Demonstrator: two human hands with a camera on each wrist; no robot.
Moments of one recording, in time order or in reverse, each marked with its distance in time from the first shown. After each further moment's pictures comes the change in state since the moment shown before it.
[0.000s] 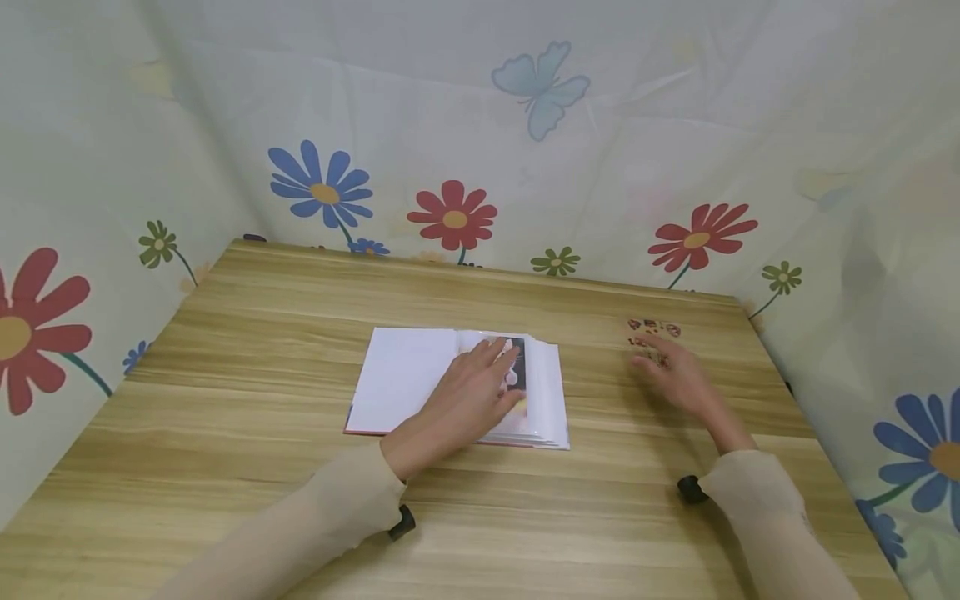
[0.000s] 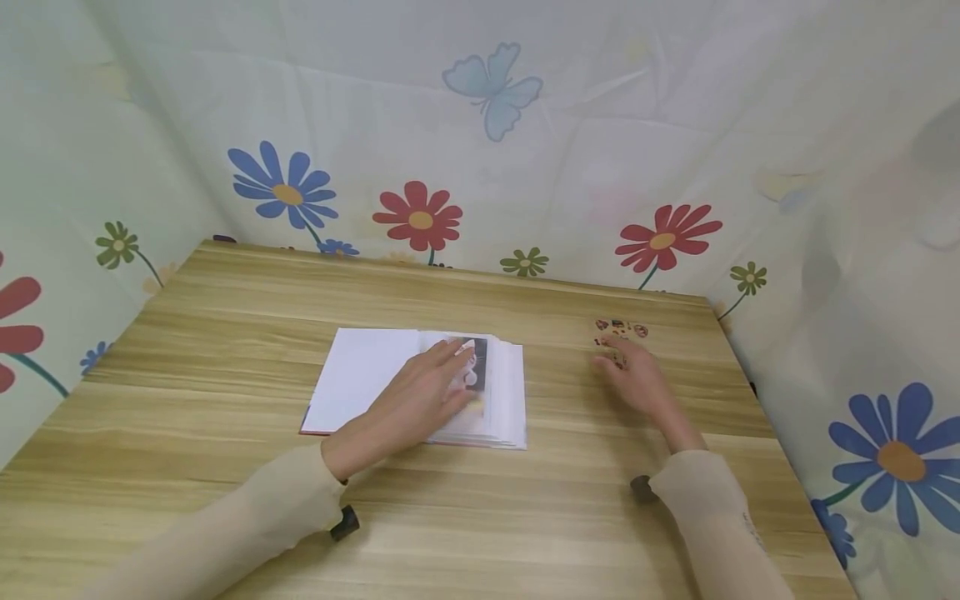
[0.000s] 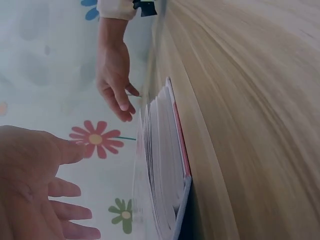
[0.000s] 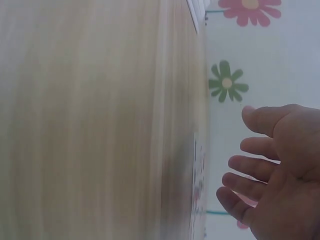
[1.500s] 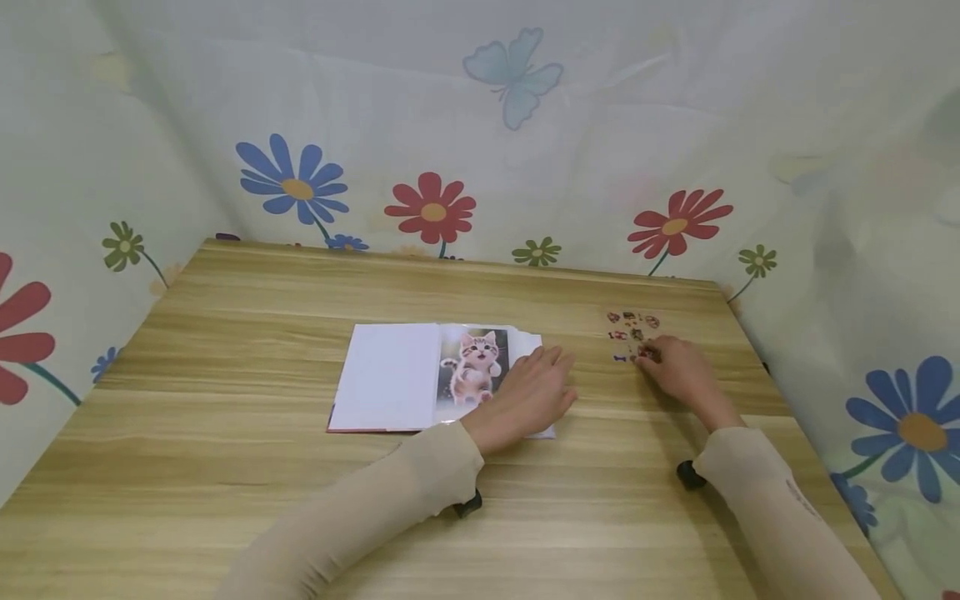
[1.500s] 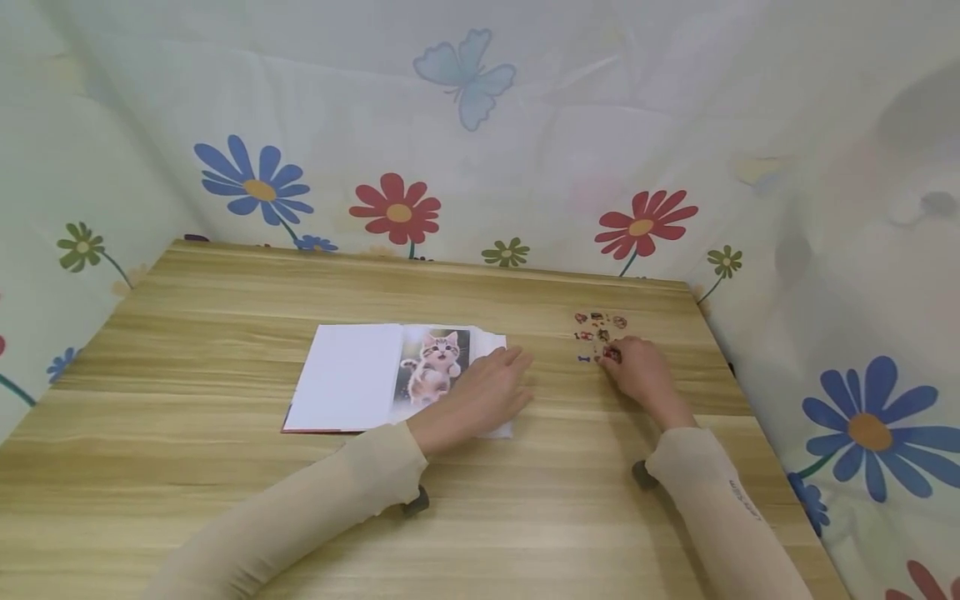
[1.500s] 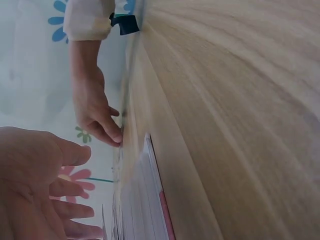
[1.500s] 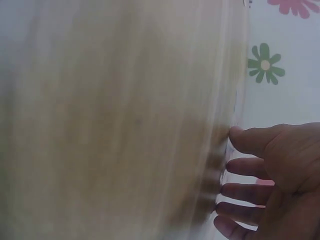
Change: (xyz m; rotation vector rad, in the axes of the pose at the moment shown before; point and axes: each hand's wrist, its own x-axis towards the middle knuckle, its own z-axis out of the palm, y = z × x) left_hand 0.056 0.061 0.061 0.094 -0.092 0.104; right_hand 0.001 0.031 -0.004 -0.338 -0.016 0.110
